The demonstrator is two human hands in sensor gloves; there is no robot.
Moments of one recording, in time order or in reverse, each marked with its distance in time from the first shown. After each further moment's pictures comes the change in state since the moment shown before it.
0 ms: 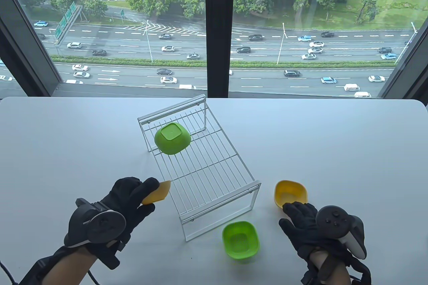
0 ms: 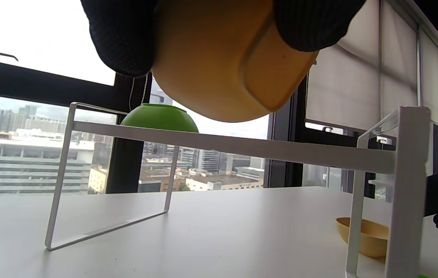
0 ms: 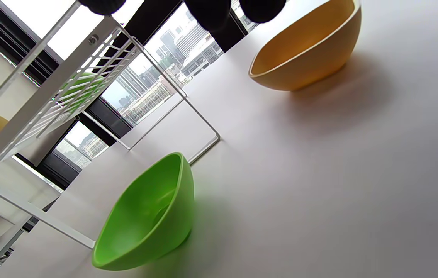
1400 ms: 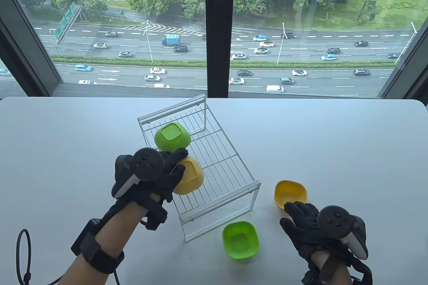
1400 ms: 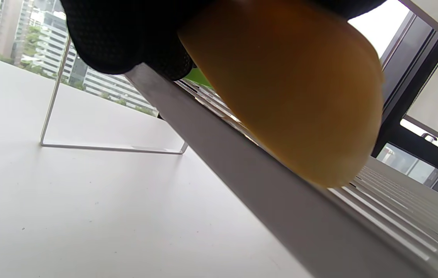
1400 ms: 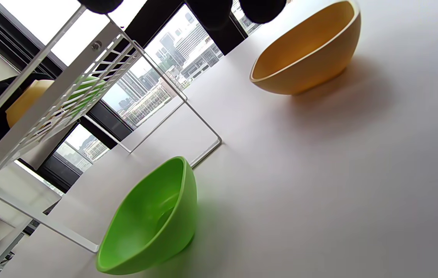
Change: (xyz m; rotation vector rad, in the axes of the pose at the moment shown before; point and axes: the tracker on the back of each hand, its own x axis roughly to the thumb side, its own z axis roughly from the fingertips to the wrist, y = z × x) left_hand -0.005 -0.034 -0.106 -0.253 0.404 0.246; right_hand -0.001 -0.002 0.002 -0.006 0.002 -0.007
